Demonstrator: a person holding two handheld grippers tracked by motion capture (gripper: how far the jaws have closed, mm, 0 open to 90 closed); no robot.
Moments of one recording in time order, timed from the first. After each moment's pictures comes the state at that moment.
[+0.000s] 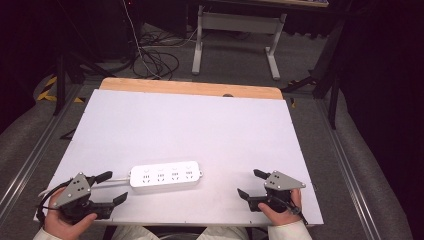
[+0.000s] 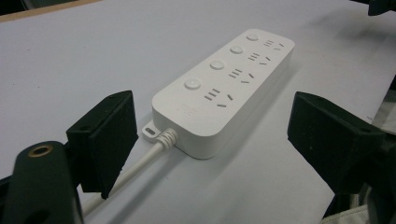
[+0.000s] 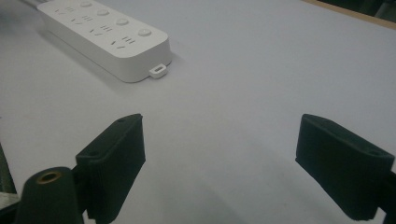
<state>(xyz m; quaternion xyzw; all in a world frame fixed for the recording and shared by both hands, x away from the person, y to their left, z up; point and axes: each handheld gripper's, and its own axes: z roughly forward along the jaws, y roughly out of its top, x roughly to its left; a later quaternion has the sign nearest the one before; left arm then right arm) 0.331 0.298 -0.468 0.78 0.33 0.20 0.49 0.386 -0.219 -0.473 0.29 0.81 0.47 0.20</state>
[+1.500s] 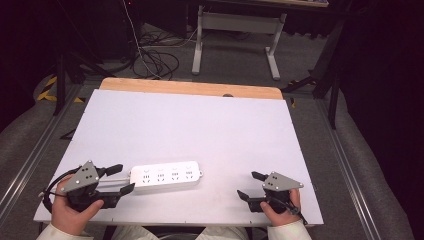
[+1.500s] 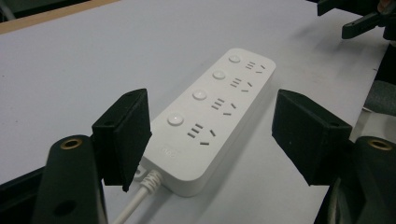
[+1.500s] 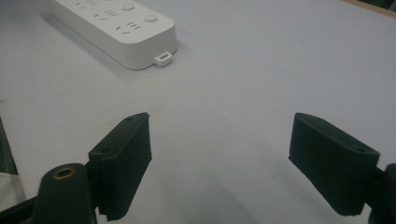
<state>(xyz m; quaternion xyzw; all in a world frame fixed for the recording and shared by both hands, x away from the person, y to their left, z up) 0.351 0.276 -0.434 0.80 0.31 0.18 0.49 0.386 -0.218 -0.476 0.28 0.82 0.46 0.19</state>
